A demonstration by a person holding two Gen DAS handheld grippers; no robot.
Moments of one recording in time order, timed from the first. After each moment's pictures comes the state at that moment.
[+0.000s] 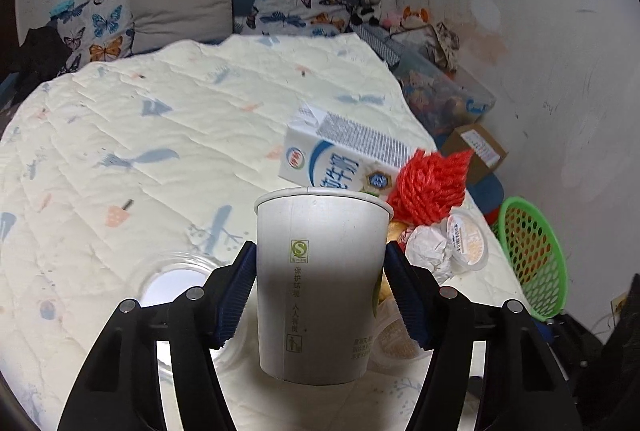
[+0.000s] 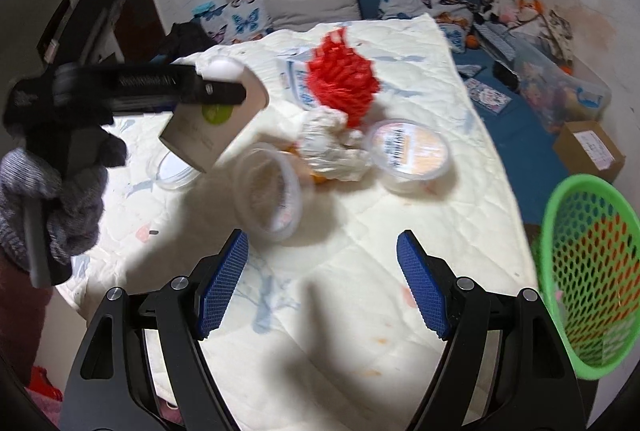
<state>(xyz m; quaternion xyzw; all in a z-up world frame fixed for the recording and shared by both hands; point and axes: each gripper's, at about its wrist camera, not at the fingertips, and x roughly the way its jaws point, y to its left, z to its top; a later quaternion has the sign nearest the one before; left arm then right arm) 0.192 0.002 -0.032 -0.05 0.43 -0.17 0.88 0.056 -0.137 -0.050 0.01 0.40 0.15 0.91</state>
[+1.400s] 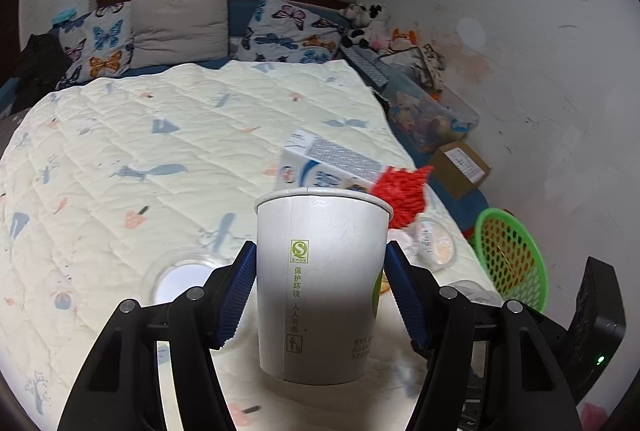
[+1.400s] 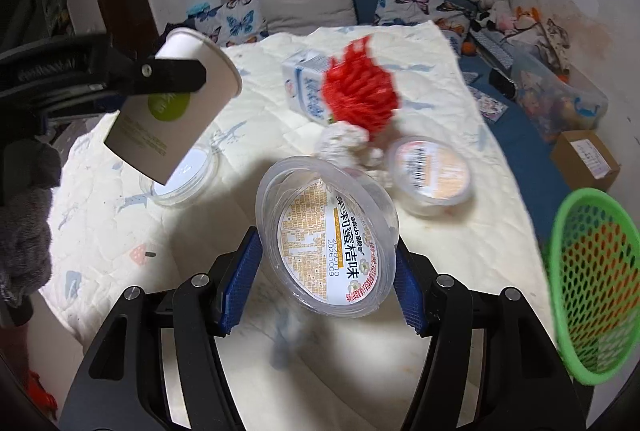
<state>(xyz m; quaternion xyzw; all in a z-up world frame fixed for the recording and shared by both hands) 0.162 0.009 -0.006 -0.06 0.40 -0.19 0.89 0.072 -0.125 -0.048 0.00 0.39 0.13 0.91</state>
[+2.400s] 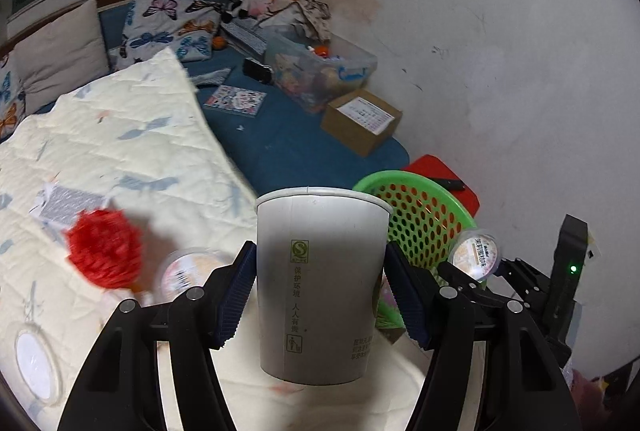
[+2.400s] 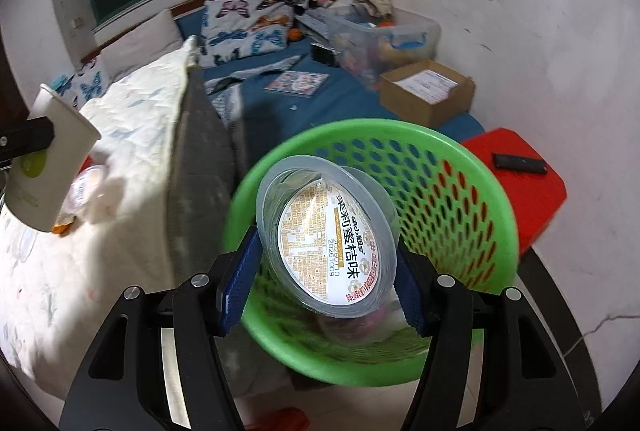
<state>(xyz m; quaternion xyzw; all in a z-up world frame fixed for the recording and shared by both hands) 0.163 -0.214 -0.004 0.02 0.42 -0.34 0.84 0.019 -0.386 -0.069 0.10 0.38 -0.12 0.91</state>
